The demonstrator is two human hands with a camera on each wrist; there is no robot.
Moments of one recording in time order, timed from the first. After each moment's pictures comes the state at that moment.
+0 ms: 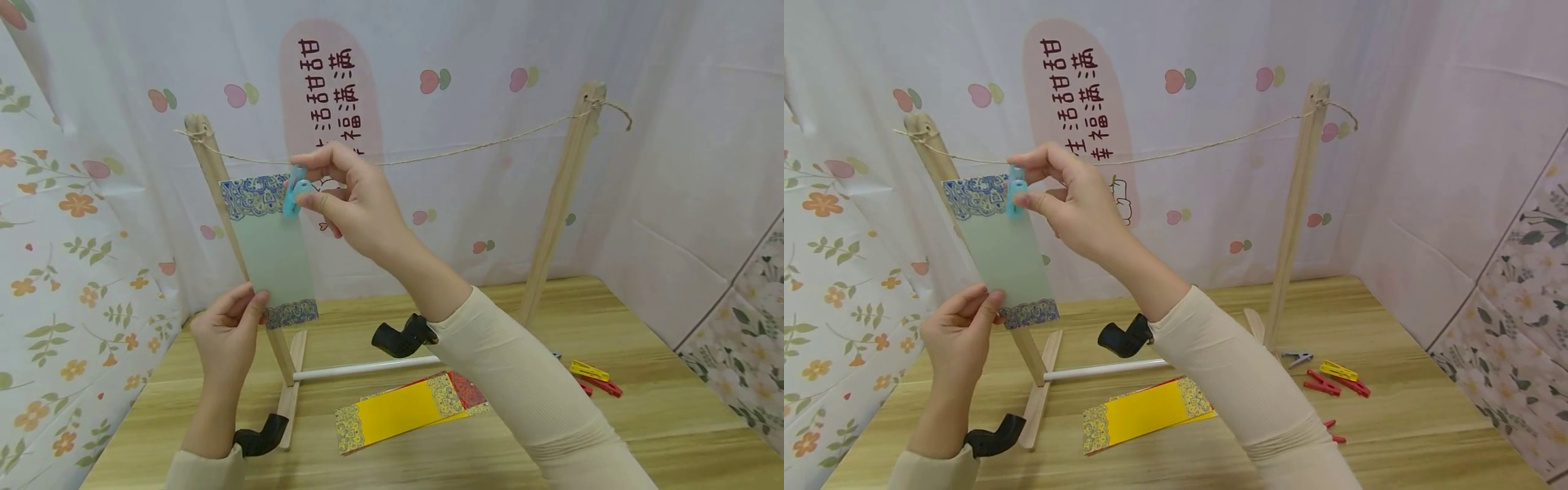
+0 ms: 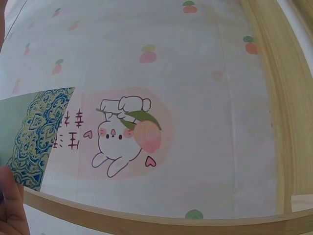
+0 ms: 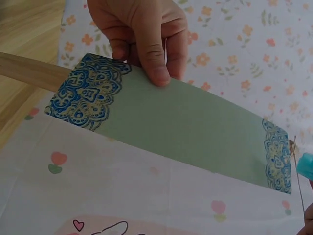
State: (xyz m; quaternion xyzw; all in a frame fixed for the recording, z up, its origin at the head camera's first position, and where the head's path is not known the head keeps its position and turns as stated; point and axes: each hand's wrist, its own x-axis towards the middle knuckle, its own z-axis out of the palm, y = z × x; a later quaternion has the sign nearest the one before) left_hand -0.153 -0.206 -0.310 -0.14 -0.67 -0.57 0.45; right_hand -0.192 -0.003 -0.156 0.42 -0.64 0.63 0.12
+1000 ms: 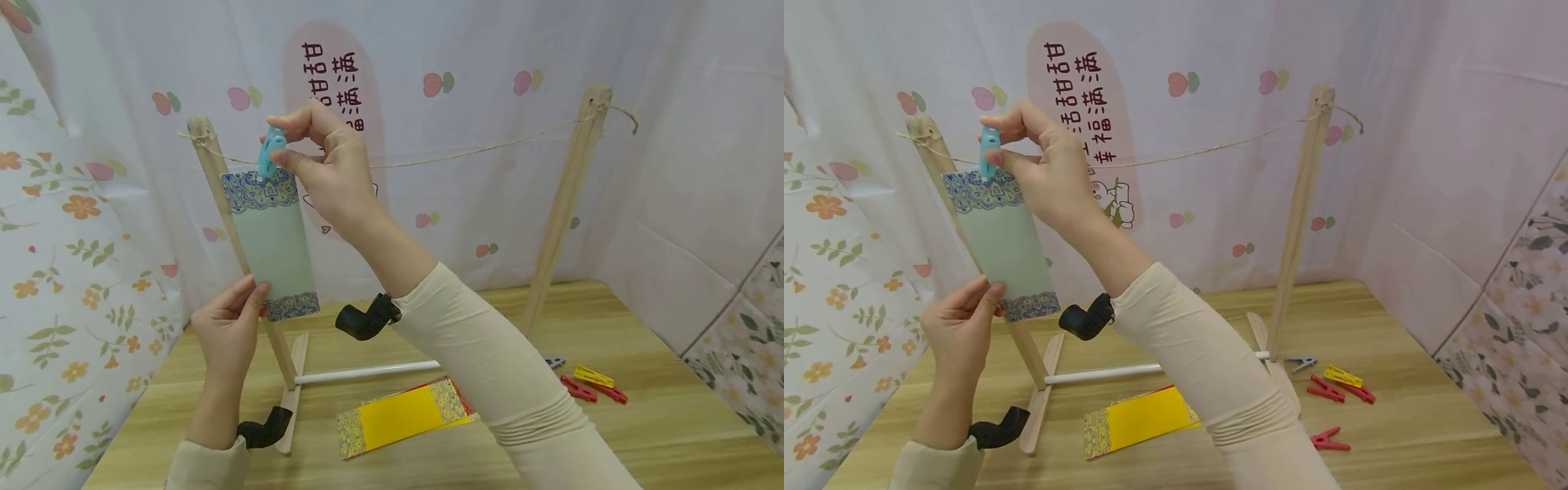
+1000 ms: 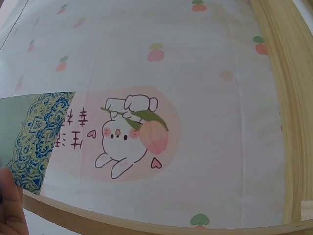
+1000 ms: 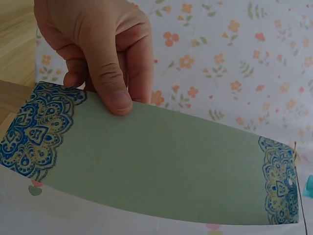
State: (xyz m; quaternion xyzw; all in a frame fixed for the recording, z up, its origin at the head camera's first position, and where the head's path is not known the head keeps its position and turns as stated) left_hand -0.162 -0.209 -0.300 -0.17 -0.62 -0.63 0.44; right_hand -0.201 -0.041 -0.122 0.37 -0.59 0.70 0.17
